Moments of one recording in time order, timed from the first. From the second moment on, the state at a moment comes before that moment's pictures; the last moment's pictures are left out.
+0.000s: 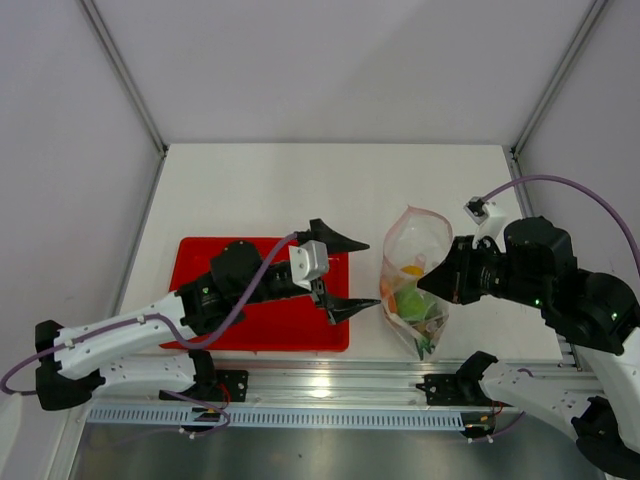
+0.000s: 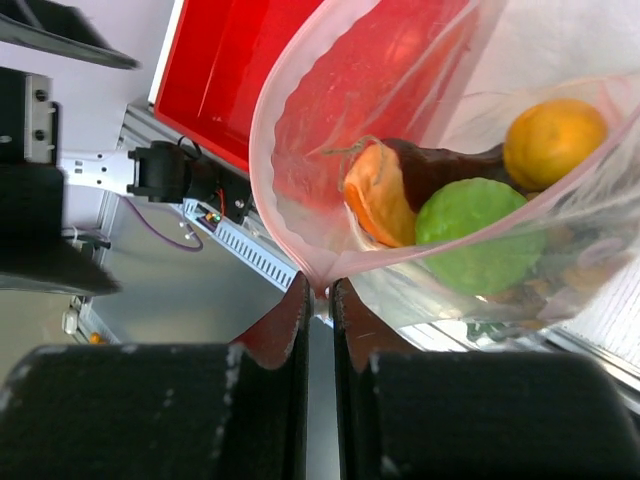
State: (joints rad) left arm -1.17 0.98 1.00 0.13 0.23 0.03; right arm 0.72 0.86 1.52 -1.22 -0.14 0.59
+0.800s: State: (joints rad) left arm -1.18 1.26 1.33 -0.29 0.63 0.48; right arm 0.72 0.87 1.48 -1.26 -0.32 0.42
